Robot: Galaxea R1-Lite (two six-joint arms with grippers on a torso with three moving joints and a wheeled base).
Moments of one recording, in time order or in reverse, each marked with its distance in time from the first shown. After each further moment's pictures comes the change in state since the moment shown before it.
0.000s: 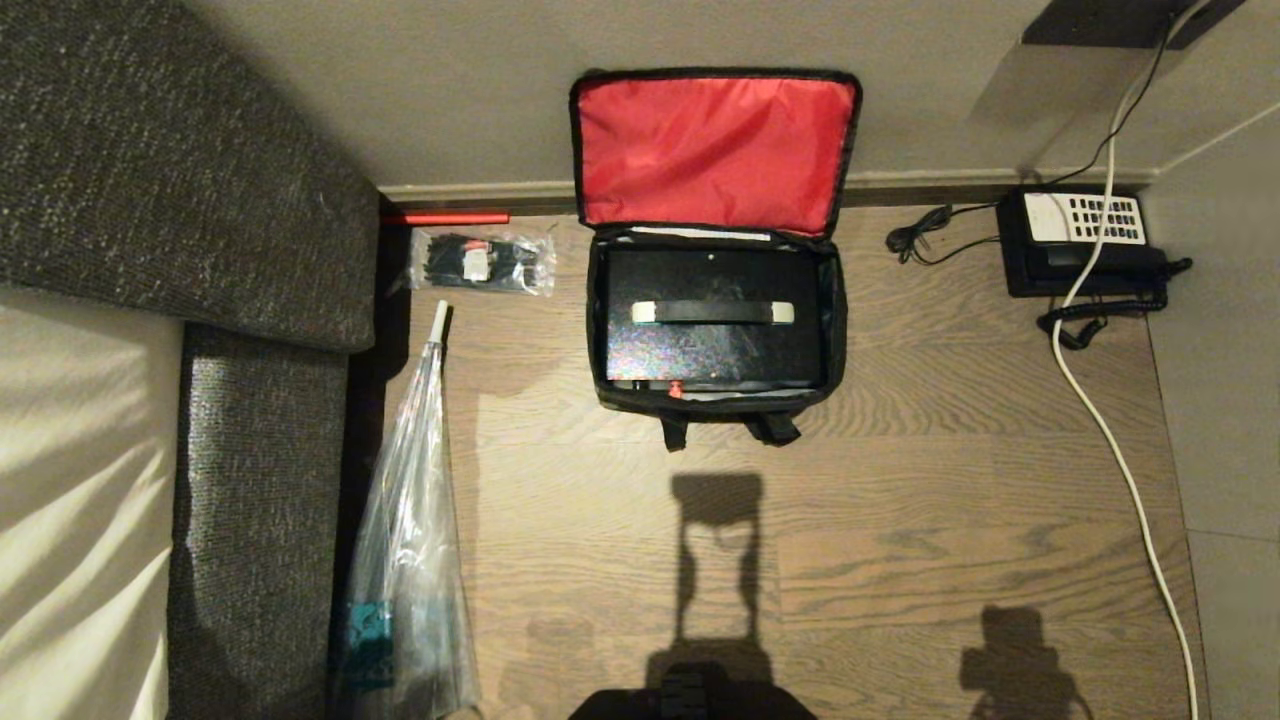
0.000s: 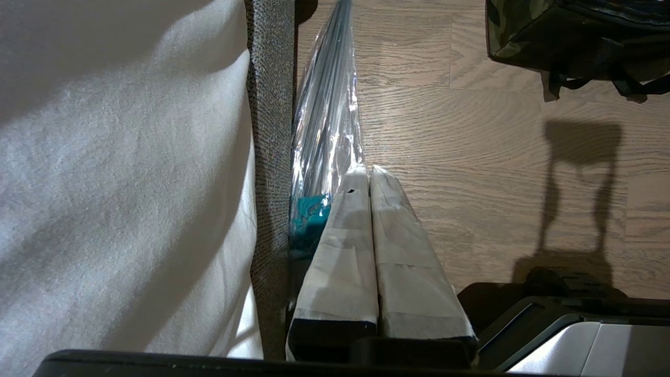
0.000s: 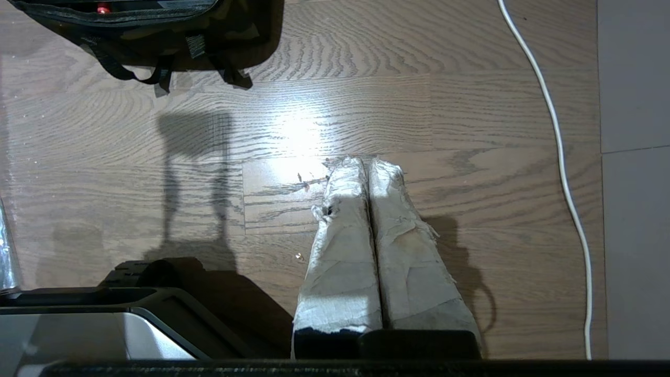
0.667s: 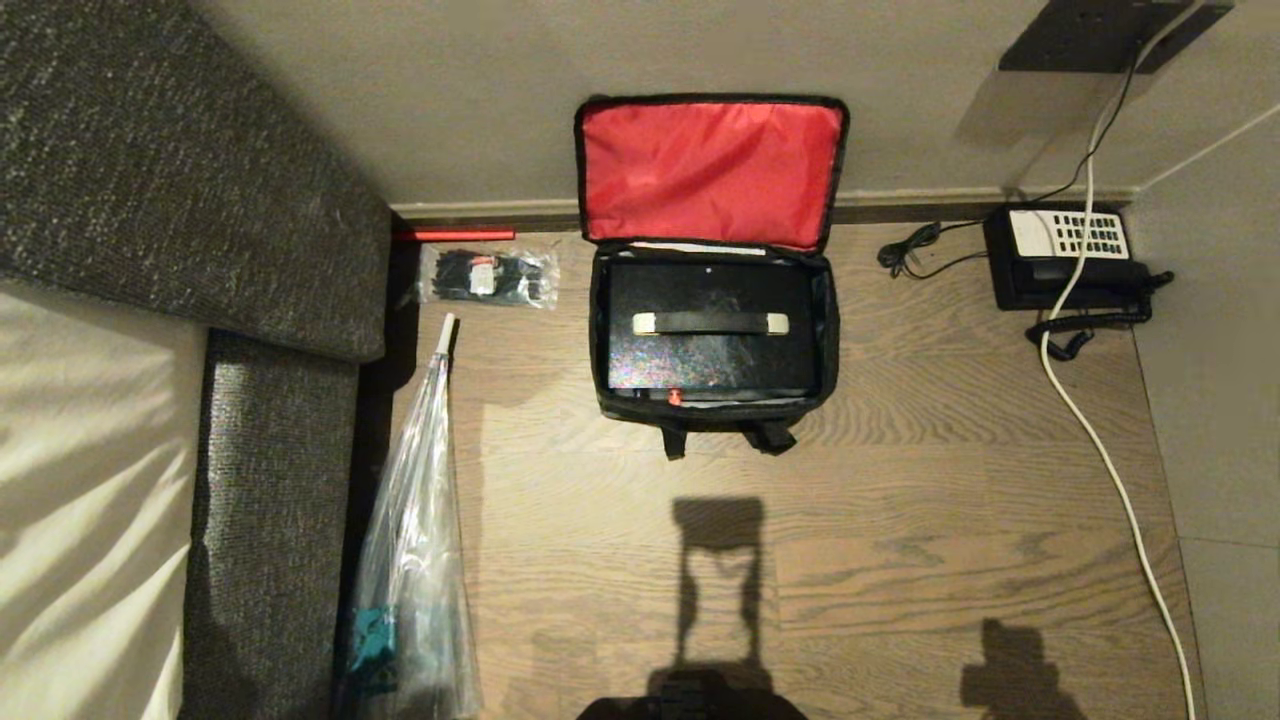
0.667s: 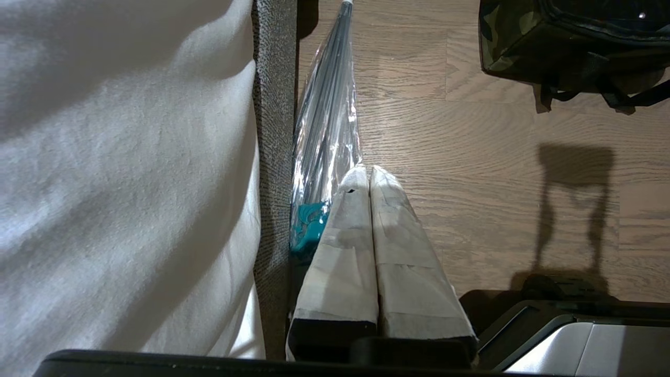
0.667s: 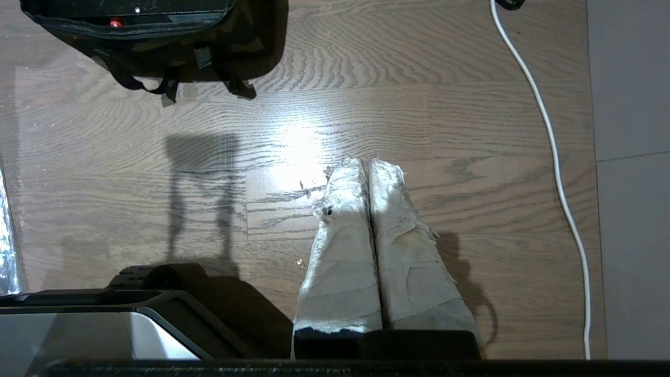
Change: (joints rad) left arm 0.000 0.000 0.000 -0.001 0.000 -0.003; right arm 0.000 0.000 0.000 0.000 0.000 0.000
